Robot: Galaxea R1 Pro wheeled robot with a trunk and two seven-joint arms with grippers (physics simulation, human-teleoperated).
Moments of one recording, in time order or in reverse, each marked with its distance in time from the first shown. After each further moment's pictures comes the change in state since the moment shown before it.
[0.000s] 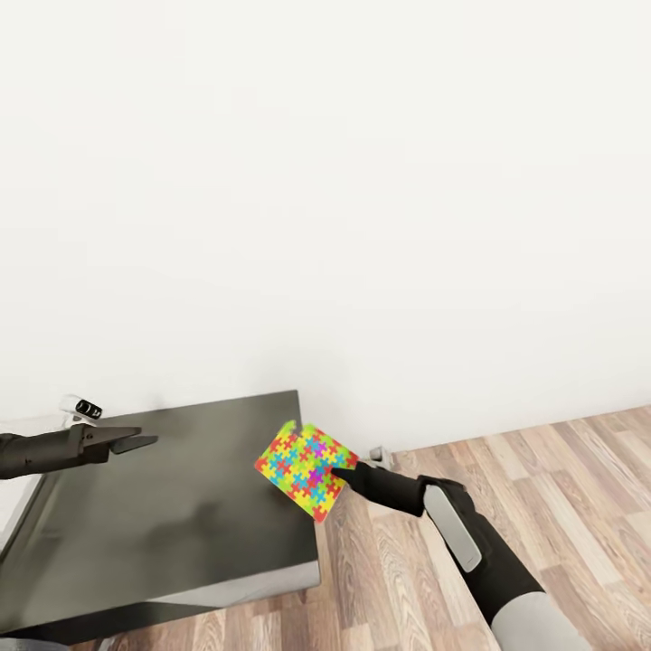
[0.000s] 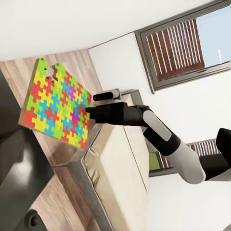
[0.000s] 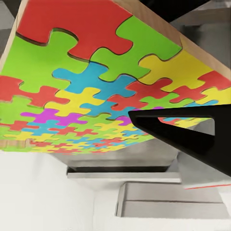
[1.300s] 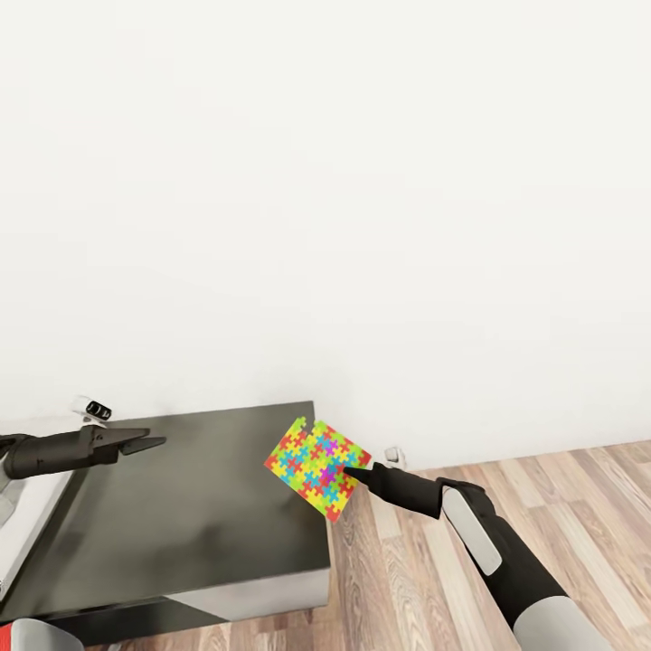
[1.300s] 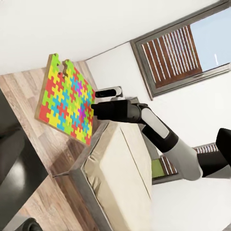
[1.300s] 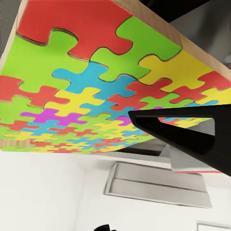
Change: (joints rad) left arm -0.003 -0.028 -0.007 -0.002 -0.009 -0.001 0.004; right arm 0.011 -0.069 -0.009 -0.008 0.004 -0.004 0.133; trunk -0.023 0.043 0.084
